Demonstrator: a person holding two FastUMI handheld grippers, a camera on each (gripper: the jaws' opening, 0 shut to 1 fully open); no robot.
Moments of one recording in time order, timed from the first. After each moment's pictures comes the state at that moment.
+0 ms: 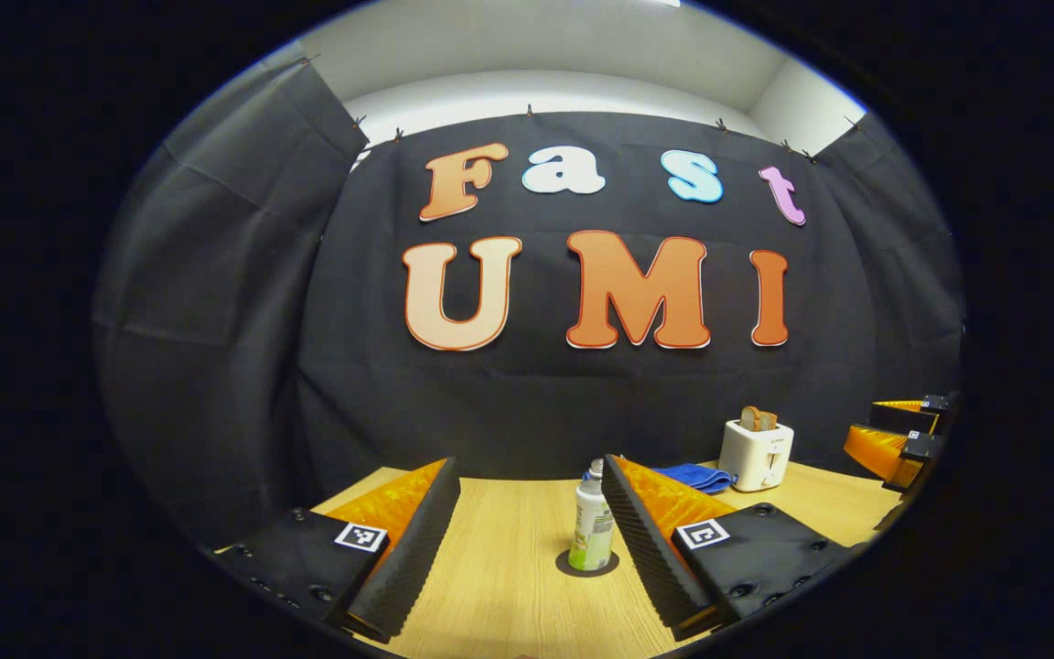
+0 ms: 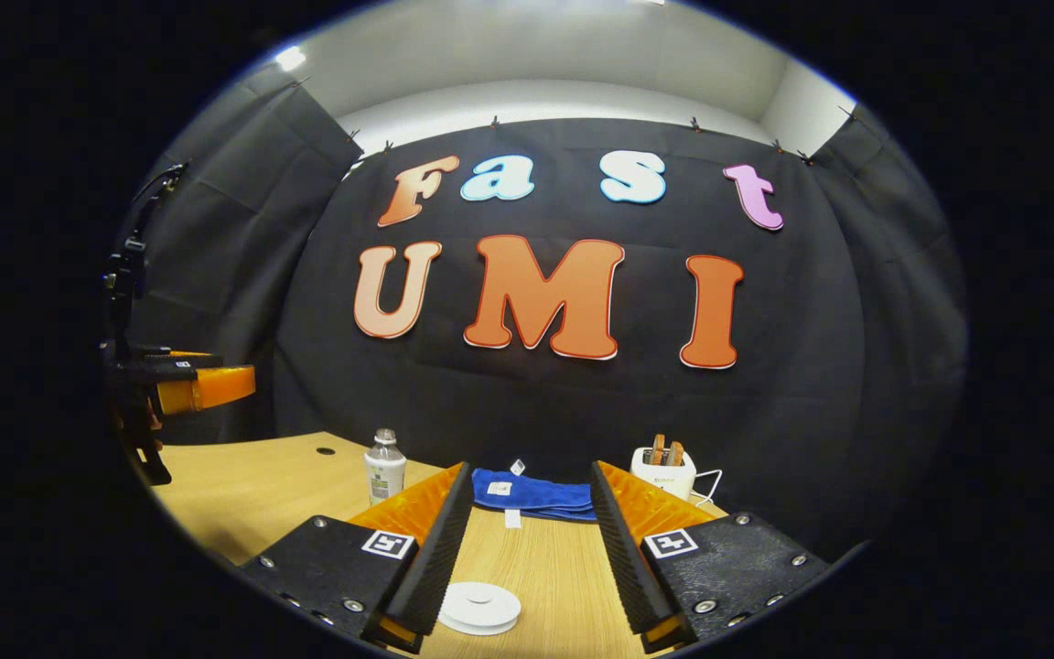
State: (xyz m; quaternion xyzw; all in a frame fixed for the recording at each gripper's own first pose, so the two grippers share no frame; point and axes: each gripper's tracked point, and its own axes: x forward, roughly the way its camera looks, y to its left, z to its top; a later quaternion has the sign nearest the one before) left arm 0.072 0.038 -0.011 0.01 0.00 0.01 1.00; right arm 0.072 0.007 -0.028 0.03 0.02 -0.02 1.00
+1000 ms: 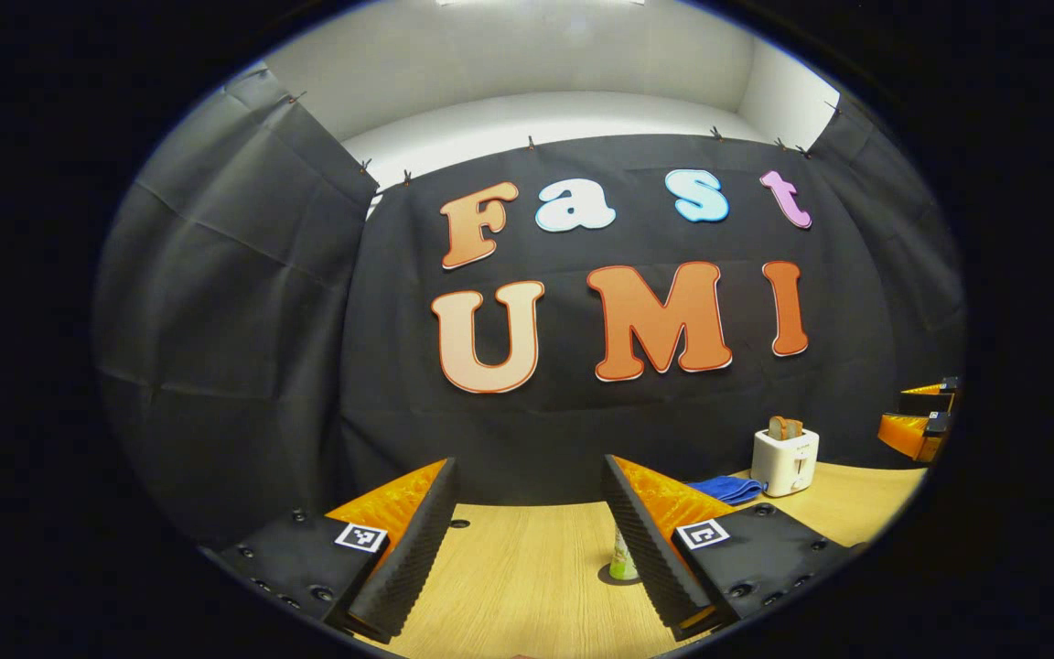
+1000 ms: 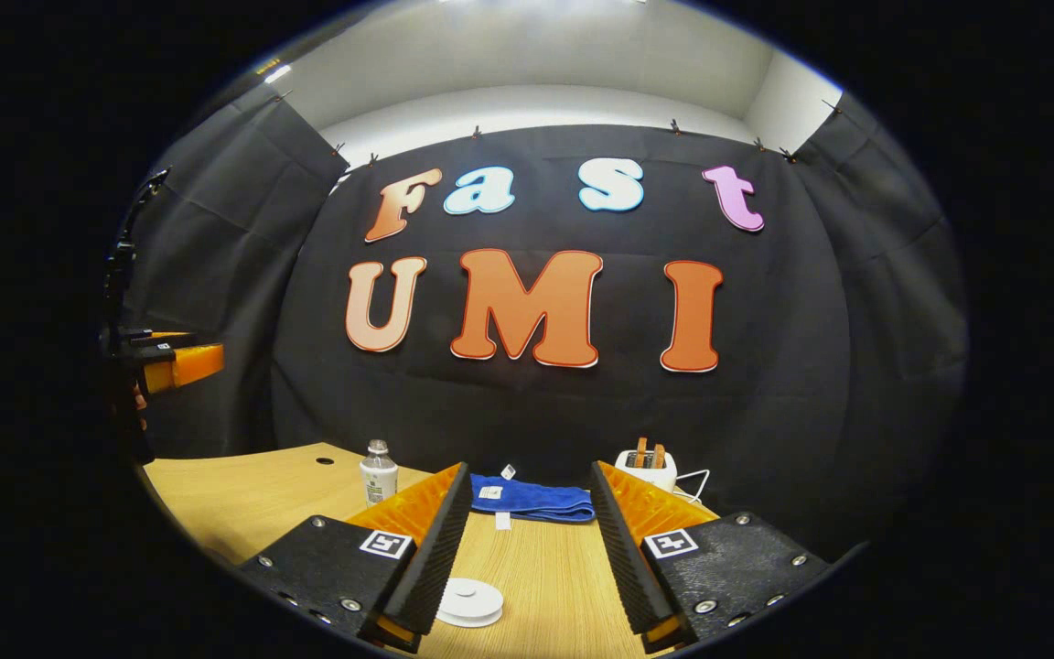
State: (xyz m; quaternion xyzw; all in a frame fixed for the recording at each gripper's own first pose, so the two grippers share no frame) left arm 0.046 0.065 0.041 0.04 -0.04 0.04 1.00; right arm 0.054 -0.018 -0.013 0.04 0.02 -0.03 1.00
